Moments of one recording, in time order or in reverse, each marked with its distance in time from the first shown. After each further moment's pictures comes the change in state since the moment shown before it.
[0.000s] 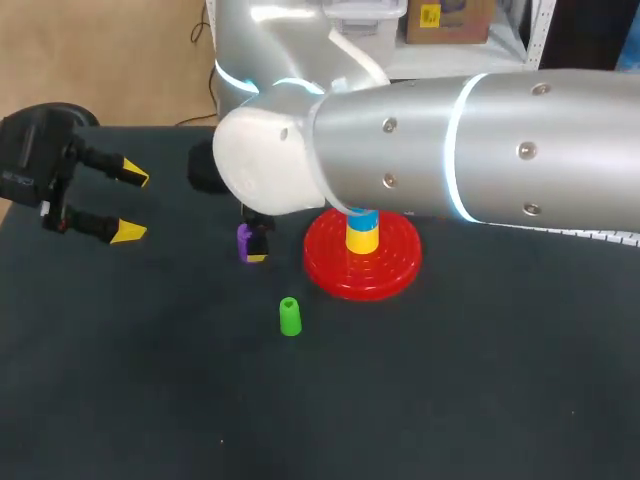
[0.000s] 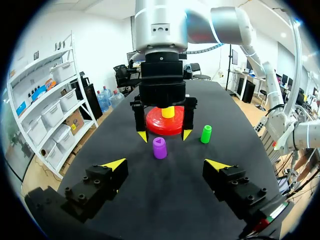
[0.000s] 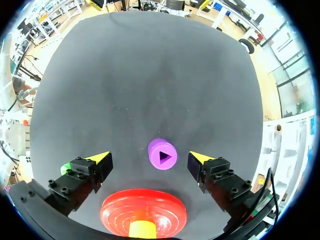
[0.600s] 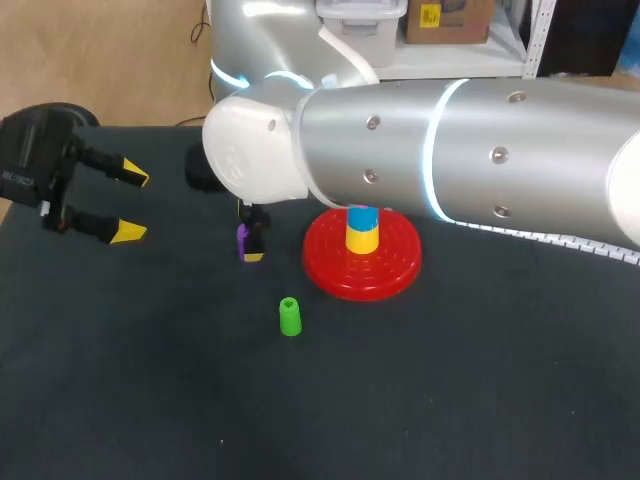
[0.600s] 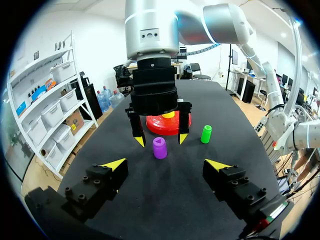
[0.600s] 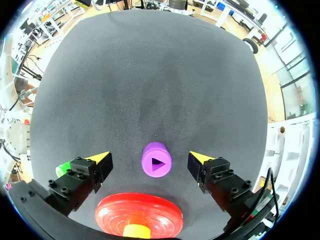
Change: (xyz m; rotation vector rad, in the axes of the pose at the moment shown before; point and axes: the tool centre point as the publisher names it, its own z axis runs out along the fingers) left arm 0.000 0.000 0.000 0.000 0.000 0.000; right arm -0.003 -0.008 0.010 -0.038 0.005 -0.007
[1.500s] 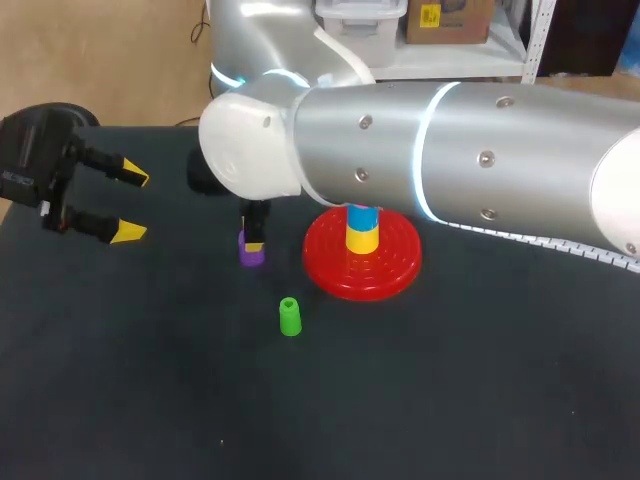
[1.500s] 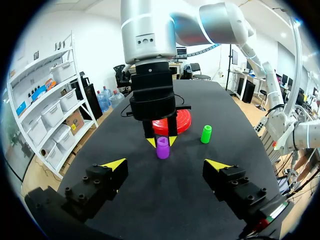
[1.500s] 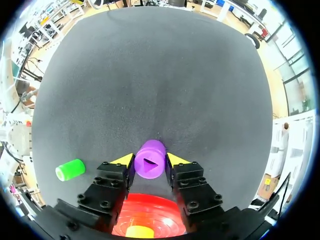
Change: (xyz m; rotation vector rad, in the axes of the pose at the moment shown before) left arm 0.000 0.000 0.000 0.000 0.000 0.000; right arm 0.004 0.004 0.007 -0.033 0.013 0.026
